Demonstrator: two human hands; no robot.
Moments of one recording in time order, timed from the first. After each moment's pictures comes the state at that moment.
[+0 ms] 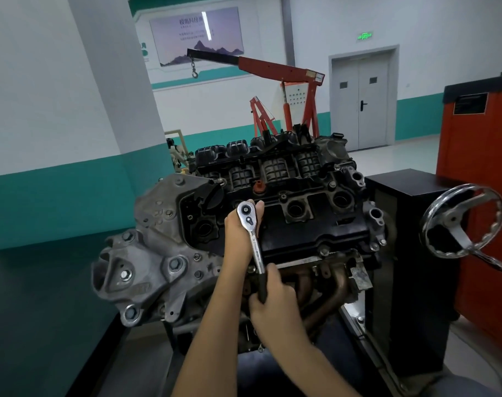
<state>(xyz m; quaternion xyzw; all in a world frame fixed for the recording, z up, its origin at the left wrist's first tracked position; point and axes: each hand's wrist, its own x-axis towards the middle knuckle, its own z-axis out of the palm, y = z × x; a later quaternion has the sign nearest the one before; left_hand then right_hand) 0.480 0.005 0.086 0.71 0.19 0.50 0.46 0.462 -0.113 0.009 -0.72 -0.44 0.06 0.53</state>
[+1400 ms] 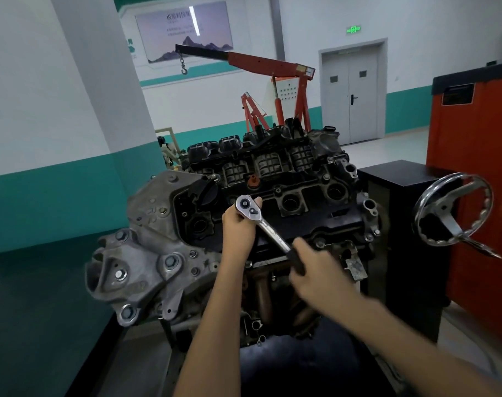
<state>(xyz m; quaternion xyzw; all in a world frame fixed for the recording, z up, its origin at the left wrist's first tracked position) 0.476 0.003 0.082 0.71 0.17 0.49 0.48 0.529 -0.154 0.038 -0.77 -0.51 -0.04 0.39</state>
